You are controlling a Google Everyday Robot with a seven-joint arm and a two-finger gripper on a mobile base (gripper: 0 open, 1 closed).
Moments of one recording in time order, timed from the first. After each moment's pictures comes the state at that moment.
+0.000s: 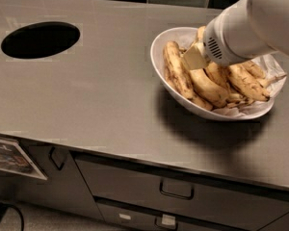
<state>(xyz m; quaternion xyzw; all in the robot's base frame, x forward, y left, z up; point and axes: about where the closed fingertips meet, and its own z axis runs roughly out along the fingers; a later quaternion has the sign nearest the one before) 0.529 -0.140 0.988 -0.26 0.87 -0.06 0.41</state>
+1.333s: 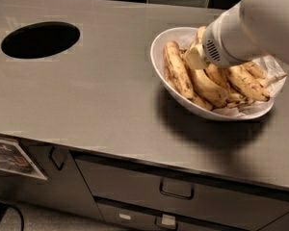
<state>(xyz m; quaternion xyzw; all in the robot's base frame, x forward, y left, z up) 0.533 -0.146 0.981 -0.24 0.88 -0.07 0.41</state>
